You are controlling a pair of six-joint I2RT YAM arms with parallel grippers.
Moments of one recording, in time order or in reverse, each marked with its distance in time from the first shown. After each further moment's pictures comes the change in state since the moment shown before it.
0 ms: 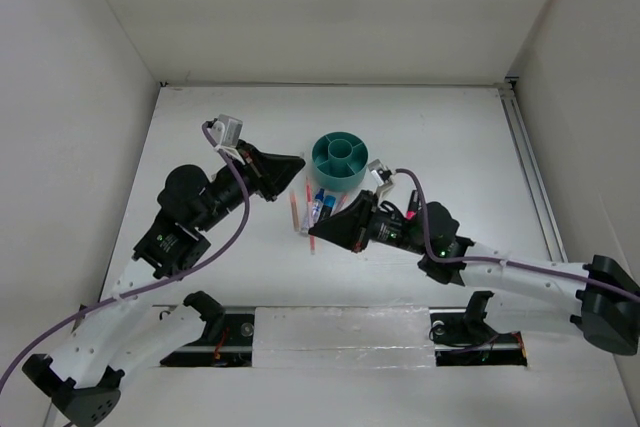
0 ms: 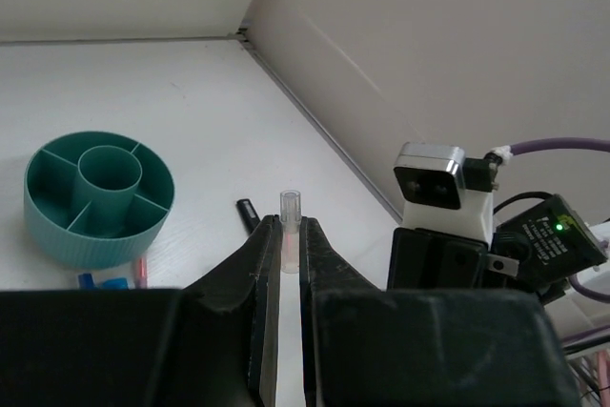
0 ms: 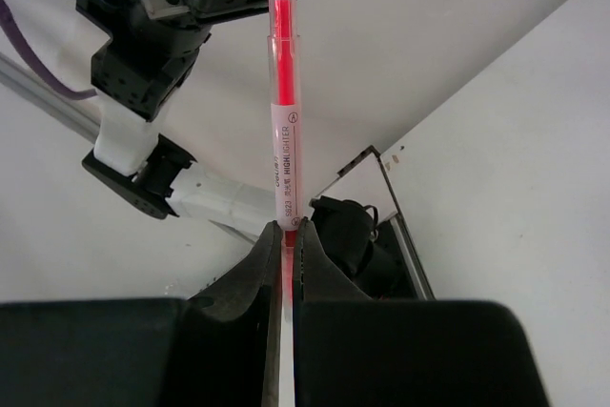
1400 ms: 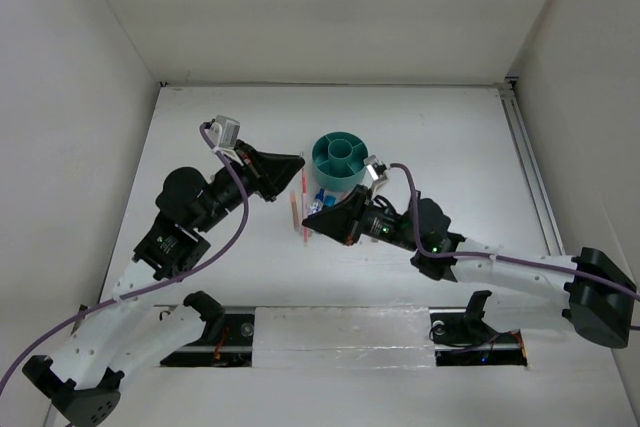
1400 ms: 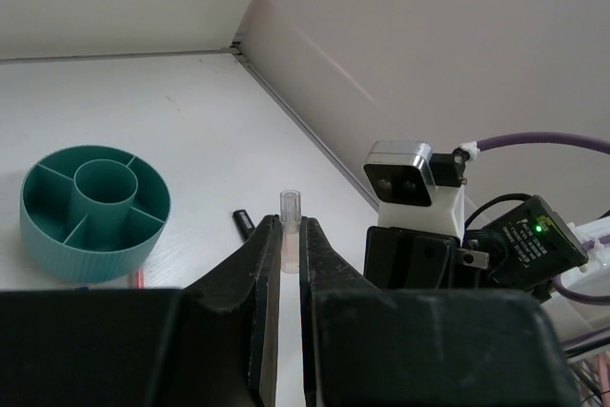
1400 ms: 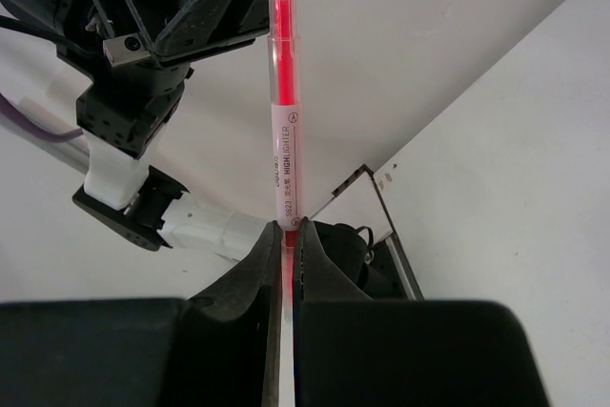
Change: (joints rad) left arm 0.000 -0.018 -0.018 0.043 0.009 0.002; right arm 0.000 0.084 0.039 0.047 0.059 0.025
